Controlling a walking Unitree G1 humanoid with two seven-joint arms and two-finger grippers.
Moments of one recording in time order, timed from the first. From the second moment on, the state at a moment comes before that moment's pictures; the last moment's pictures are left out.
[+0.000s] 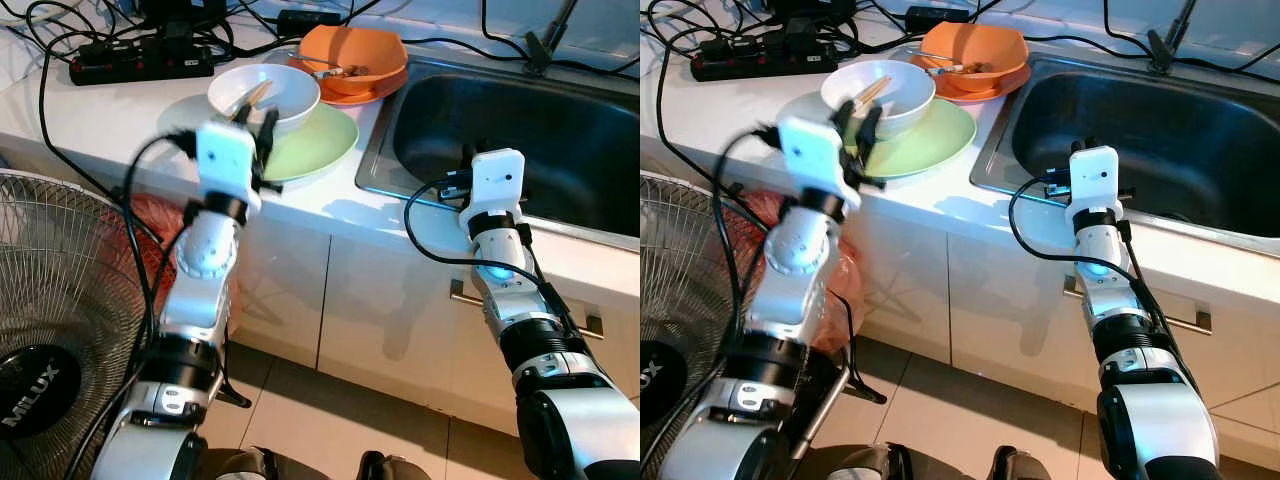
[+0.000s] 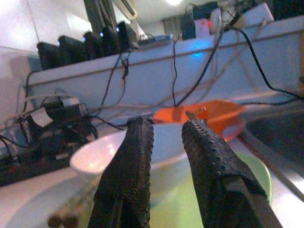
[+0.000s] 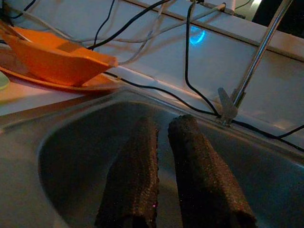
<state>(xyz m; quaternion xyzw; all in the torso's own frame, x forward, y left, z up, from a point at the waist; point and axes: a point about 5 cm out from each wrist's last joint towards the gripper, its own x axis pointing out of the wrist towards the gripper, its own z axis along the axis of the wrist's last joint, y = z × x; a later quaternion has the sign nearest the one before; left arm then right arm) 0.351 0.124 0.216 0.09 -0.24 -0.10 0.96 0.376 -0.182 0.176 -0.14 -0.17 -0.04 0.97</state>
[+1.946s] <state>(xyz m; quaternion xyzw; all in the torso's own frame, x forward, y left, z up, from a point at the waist) 0.346 0.103 0.152 0.10 -0.14 -0.17 0.97 0.375 -0.182 0.176 -0.14 -0.18 -0.05 0.97</state>
